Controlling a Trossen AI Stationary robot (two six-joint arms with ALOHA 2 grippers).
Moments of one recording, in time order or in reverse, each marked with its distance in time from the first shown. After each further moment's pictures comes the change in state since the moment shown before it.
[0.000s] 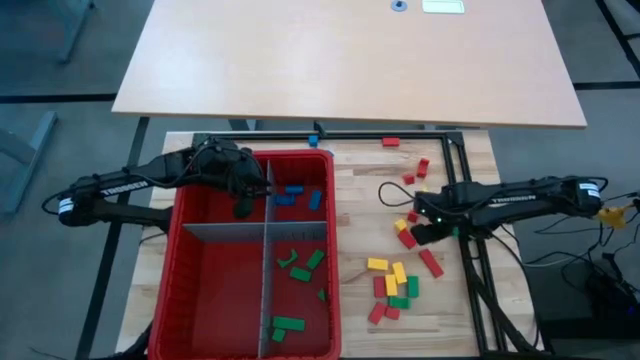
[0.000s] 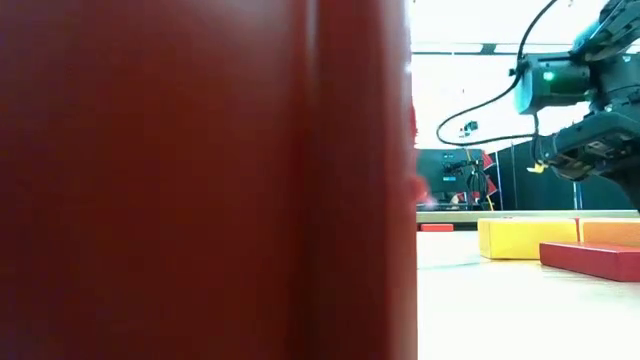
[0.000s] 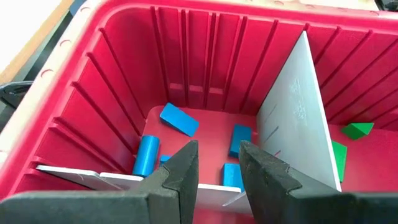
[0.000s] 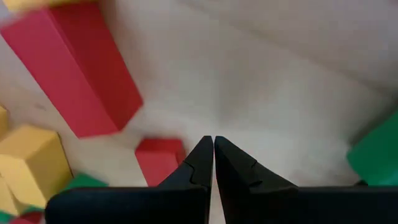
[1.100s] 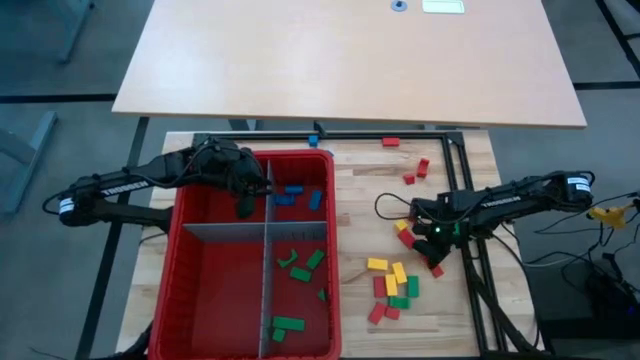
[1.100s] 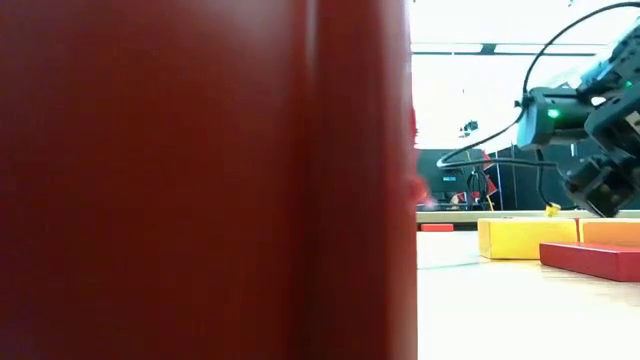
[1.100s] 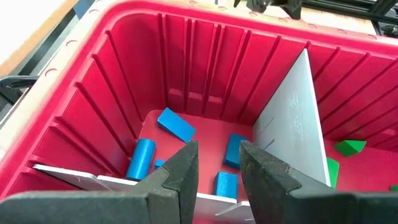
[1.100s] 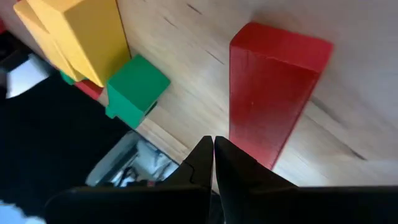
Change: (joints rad) left arm 0.000 0.000 0.000 0.027 0.000 -0.077; right arm -0.001 0.155 -0.161 0.367 -0.576 -0.146
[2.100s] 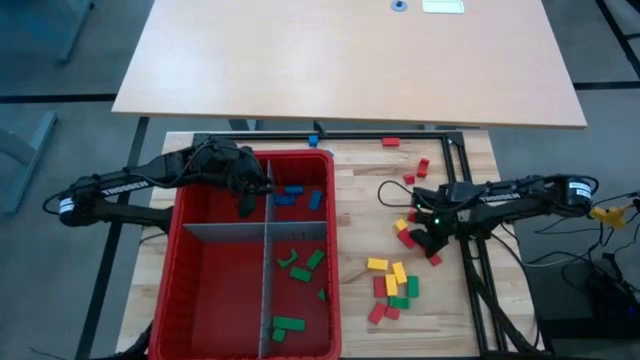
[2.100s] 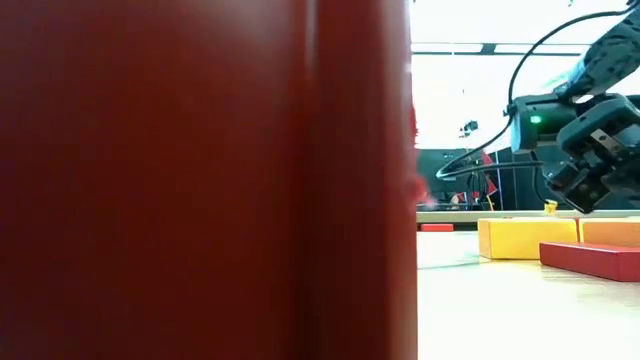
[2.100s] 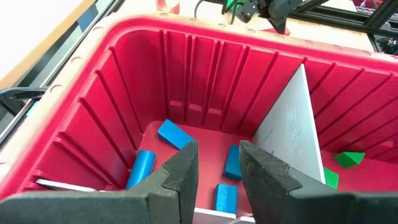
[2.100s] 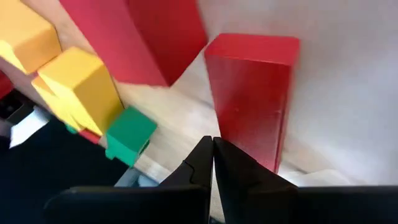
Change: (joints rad) left arm 0.000 0.000 0.000 0.039 0.000 -0.009; right arm -0.154 0.002 0.039 -0.124 0.117 -0.069
